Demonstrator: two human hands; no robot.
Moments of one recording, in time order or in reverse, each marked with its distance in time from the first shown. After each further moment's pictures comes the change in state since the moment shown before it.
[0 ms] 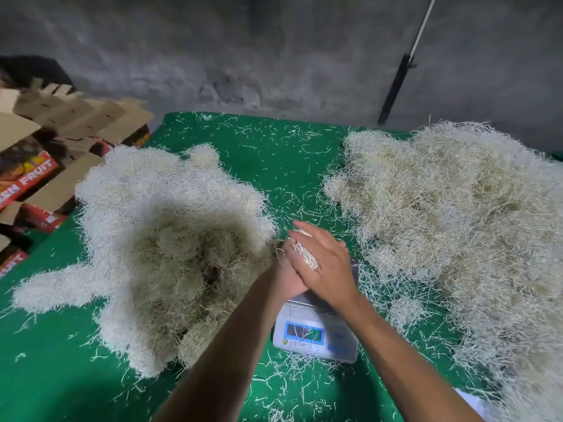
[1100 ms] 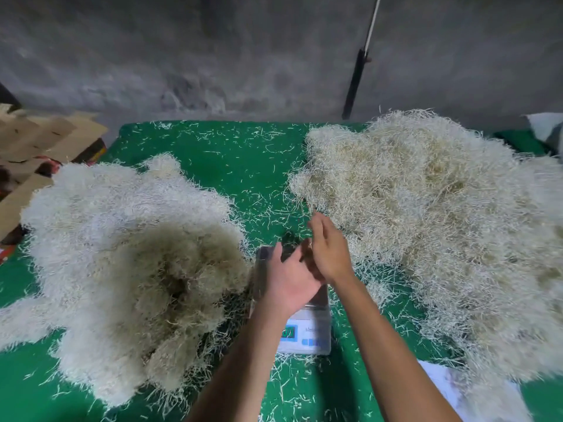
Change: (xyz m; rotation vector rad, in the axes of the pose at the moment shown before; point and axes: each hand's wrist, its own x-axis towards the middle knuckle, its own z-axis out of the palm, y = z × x) left_hand 0.020 -0.007 0.067 -1.242 -0.052 -0.528; right_hand -0.008 0.064 -0.039 0.134 -0.066 0.739
